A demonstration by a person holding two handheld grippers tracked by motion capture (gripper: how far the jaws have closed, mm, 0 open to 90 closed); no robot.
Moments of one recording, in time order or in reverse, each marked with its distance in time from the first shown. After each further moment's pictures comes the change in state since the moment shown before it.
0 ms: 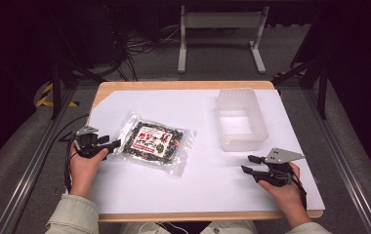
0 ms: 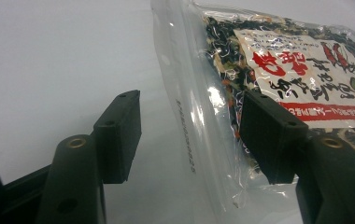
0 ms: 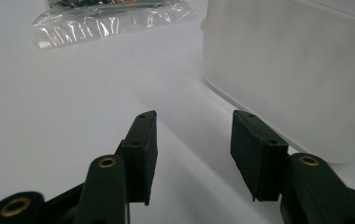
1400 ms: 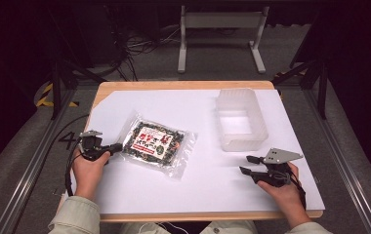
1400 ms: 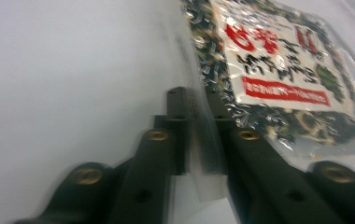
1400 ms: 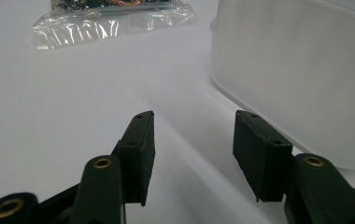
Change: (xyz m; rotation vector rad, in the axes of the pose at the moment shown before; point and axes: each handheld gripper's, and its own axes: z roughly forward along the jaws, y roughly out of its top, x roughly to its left) left arm -0.012 -0.005 0.002 0.076 -0.082 -0.068; right arm 0.002 0.001 0.003 0.003 0.020 -0.010
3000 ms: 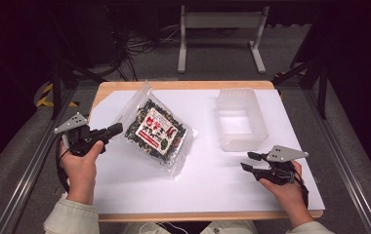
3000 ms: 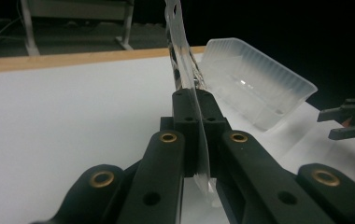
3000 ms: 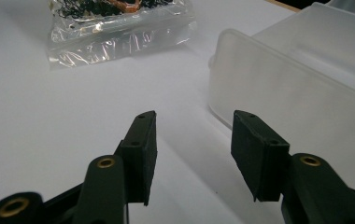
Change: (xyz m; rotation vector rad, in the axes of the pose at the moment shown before) left arm -0.080 0.046 -0.086 -0.338 -0.161 0.176; right arm 0.004 0.017 -0.013 -0.051 -0.009 -0.026
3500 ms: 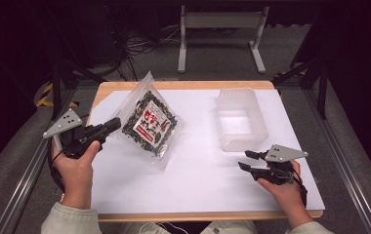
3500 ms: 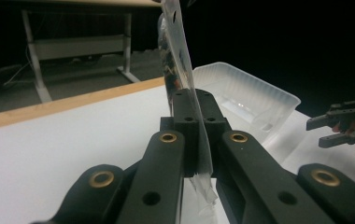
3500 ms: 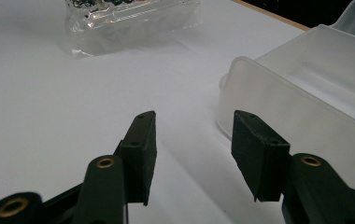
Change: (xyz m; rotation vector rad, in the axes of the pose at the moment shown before) left arm -0.031 0.021 -0.021 -0.082 0.009 0.124; right arm 0.007 0.011 -0.001 -0.026 0.012 -0.028
